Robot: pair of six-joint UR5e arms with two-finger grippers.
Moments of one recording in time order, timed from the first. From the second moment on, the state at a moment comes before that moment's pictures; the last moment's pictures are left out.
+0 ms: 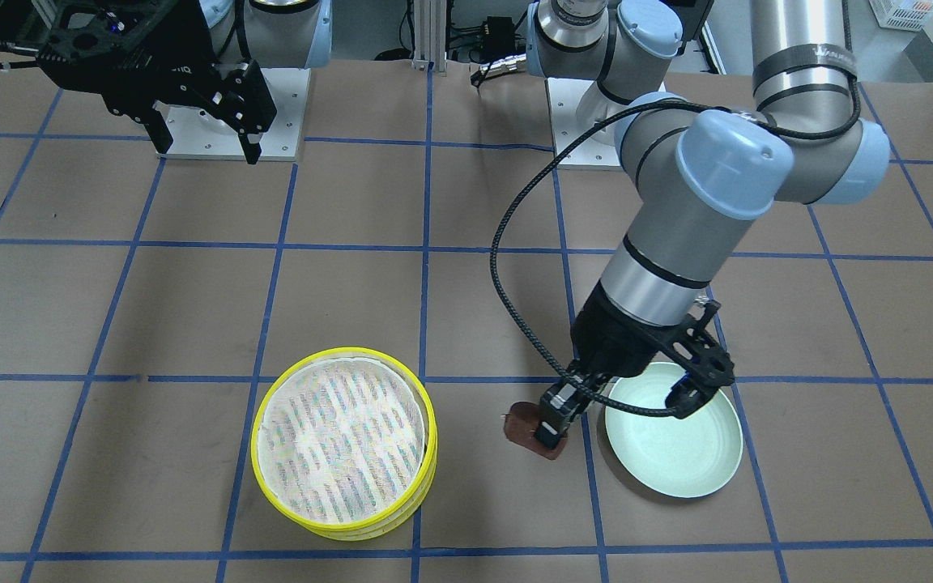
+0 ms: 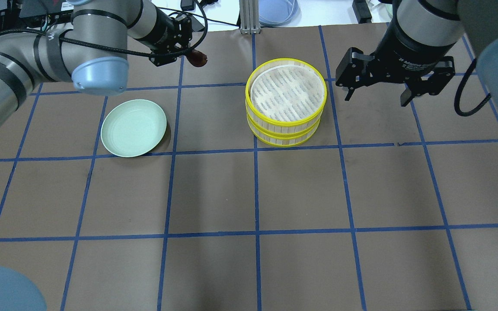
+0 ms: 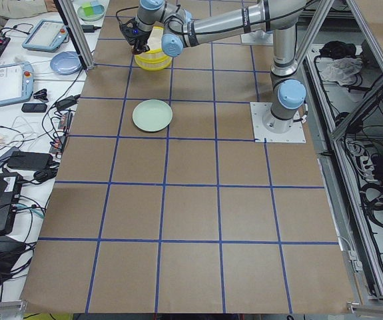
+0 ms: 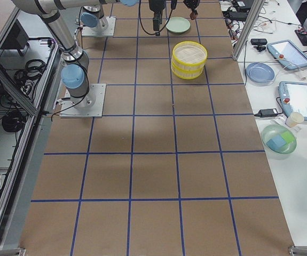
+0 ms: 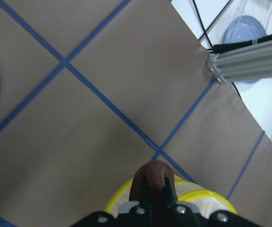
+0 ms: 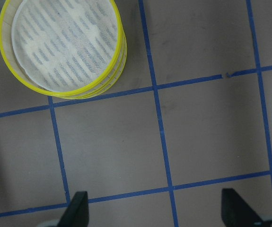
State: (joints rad) left arm -1.64 -1.92 -1.56 -0.77 1.29 -0.93; right arm 1.63 -1.69 1.60 -1.58 -1.57 0.22
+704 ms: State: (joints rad) left arm -1.83 -2.07 -1.56 -0.53 1.22 -1.15; right arm 1.63 -1.61 1.49 -1.56 -1.61 0.20
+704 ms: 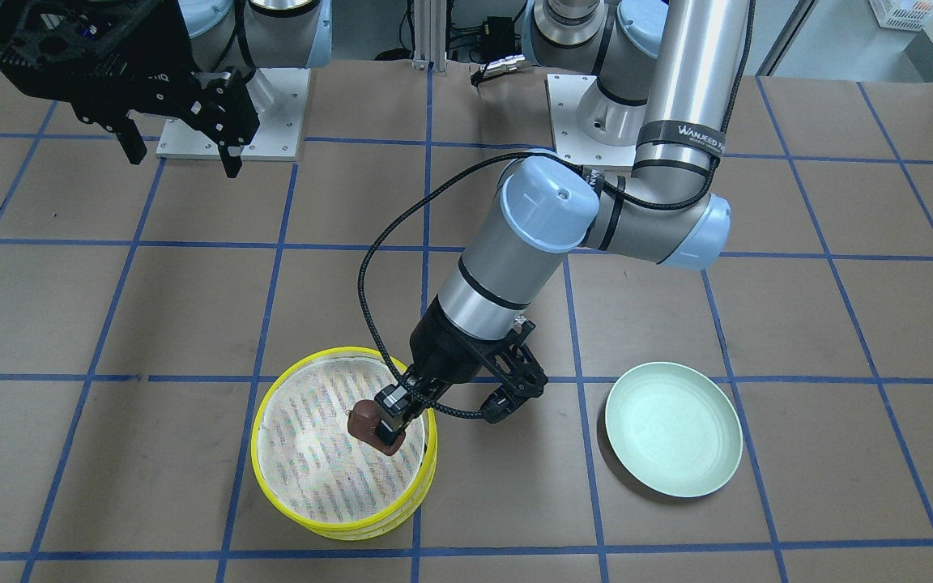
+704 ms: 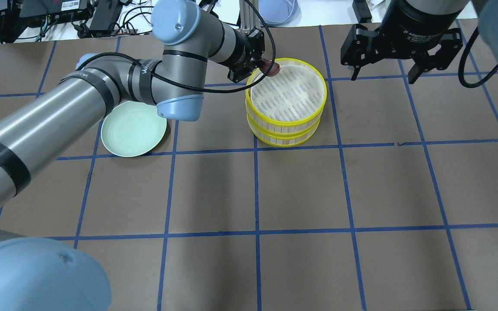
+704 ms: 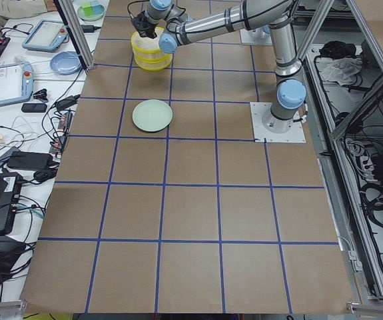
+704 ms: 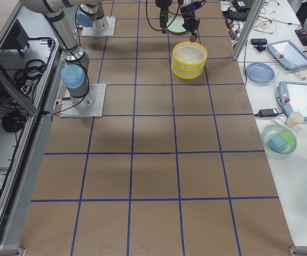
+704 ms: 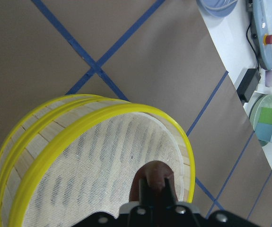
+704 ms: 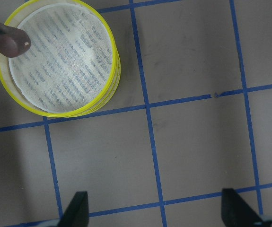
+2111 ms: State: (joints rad) left arm -1.66 -1.92 -1.53 -1.01 1.28 -0.46; right arm 1.63 -1.55 1.49 -1.57 -1.61 0.06
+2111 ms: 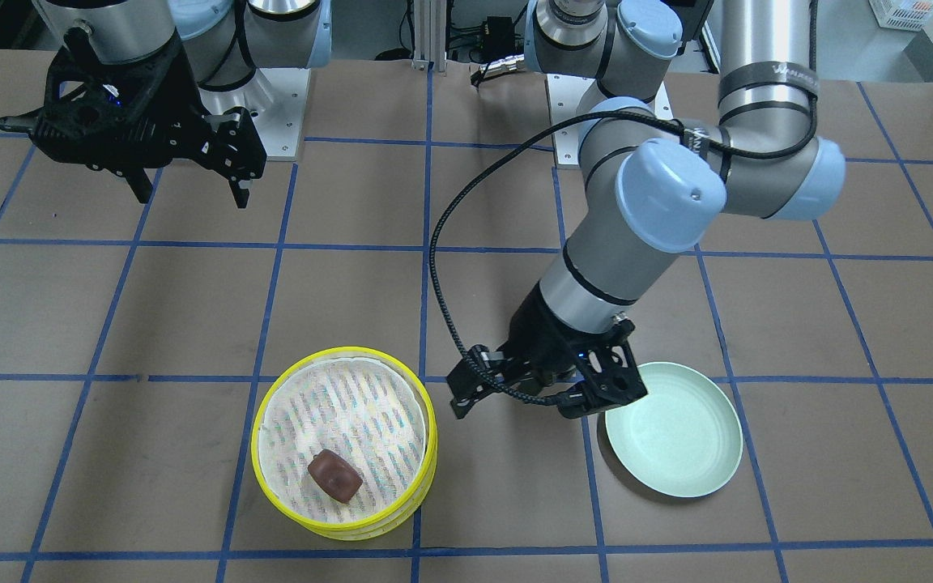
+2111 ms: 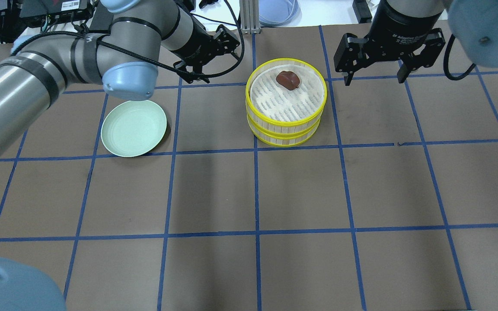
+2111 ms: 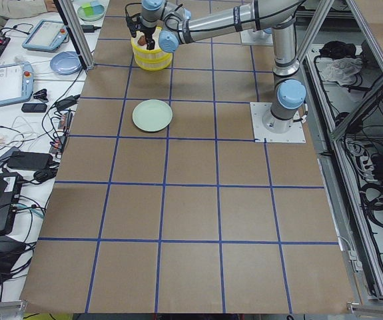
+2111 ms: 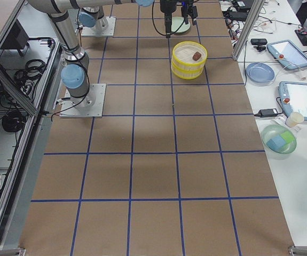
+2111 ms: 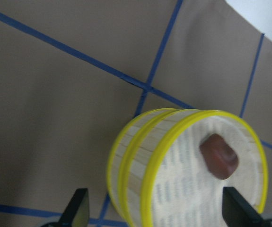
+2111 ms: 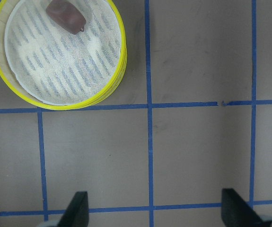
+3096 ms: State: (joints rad) left arm -1.39 -1.67 -1.51 -1.56 1.62 0.06; right arm 1.63 -1.53 1.48 -1.57 -1.60 -0.04
